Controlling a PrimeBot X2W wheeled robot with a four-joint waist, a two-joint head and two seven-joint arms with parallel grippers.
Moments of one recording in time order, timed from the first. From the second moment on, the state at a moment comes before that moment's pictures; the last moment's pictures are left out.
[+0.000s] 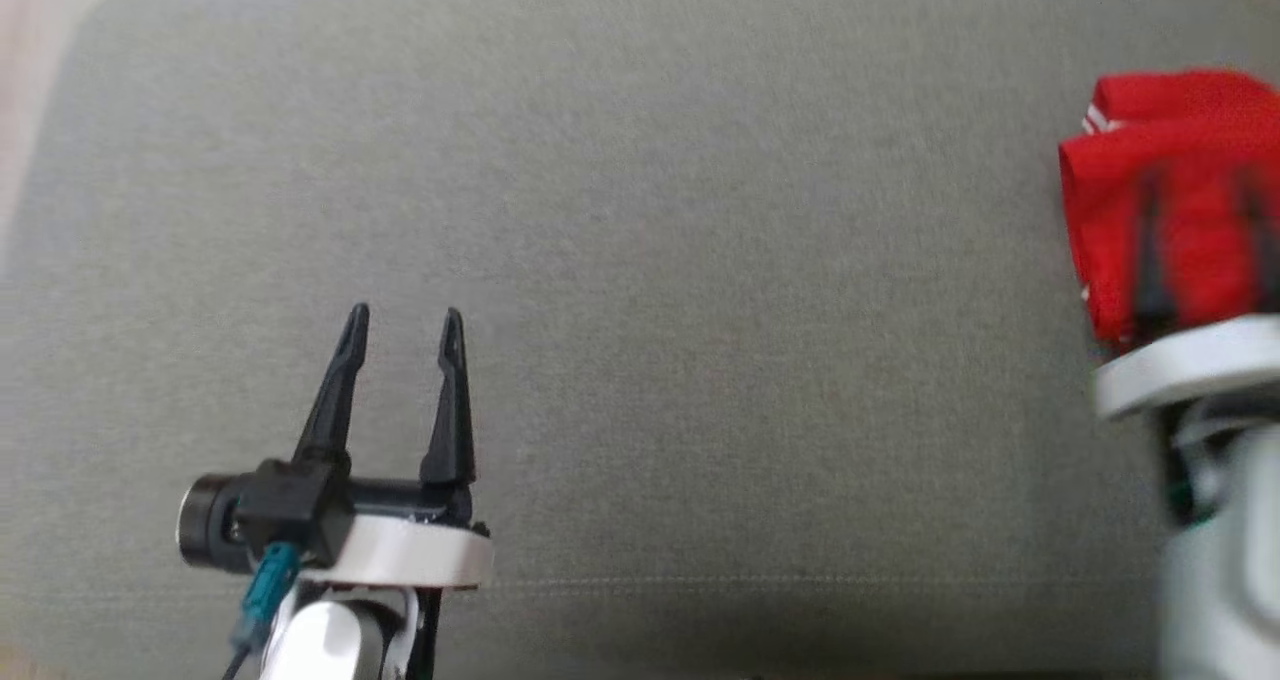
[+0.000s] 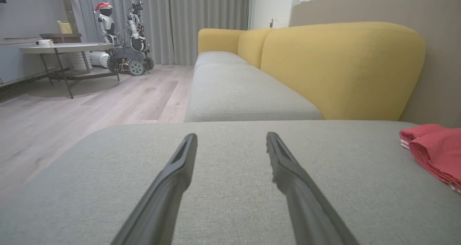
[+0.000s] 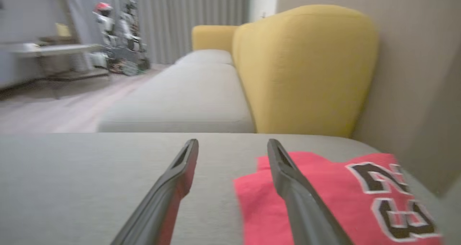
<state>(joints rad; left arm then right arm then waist) -0.02 0.06 -0.27 -0.06 -0.10 0.13 -0.26 -0.34 -0.14 -0.12 0.30 -0.03 0.12 -0.04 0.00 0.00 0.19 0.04</state>
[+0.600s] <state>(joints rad) 0.15 0.06 -0.24 -0.09 -0.05 0.11 -0.26 -0.02 -0.06 0.08 0.17 0.08 0.12 -0.25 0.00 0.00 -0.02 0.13</state>
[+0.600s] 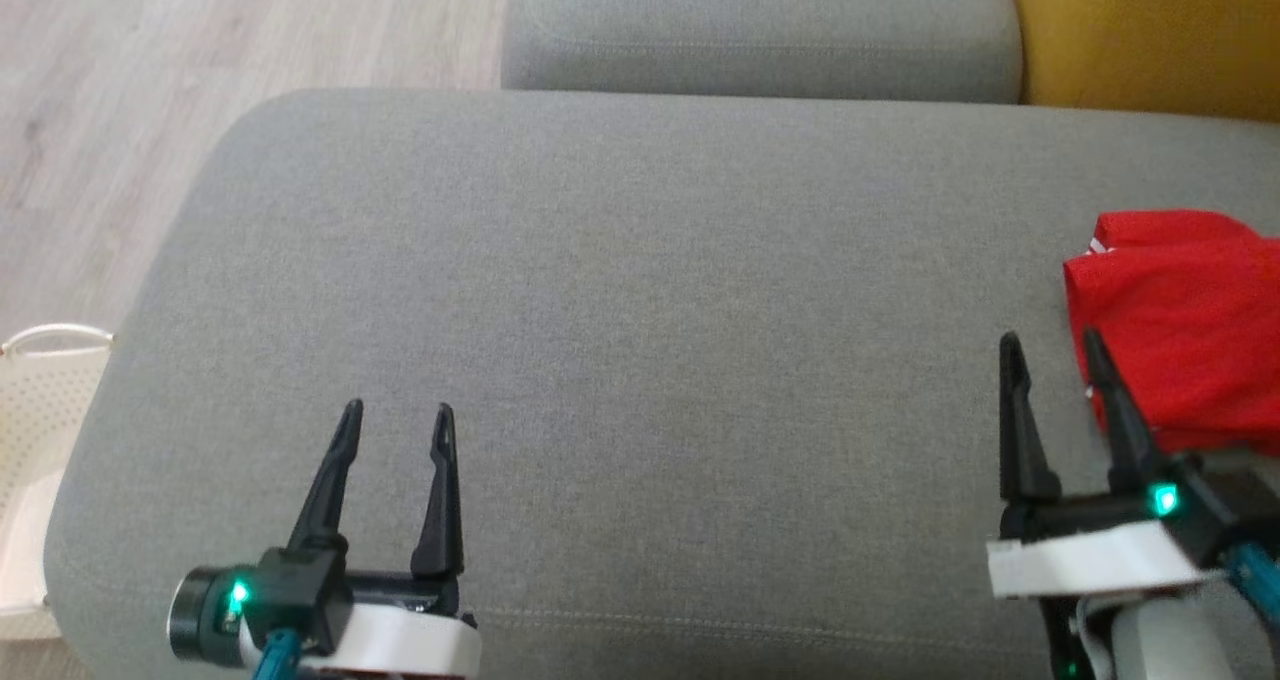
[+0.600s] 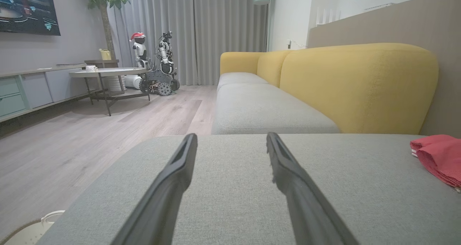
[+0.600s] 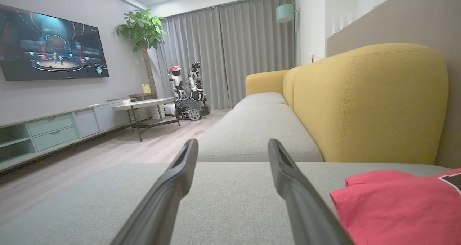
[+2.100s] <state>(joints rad) 0.21 0.06 -0.23 0.04 -0.19 0.06 -0.23 0.11 -0.05 0.10 0.21 0.26 0.12 -0.22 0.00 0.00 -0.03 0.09</state>
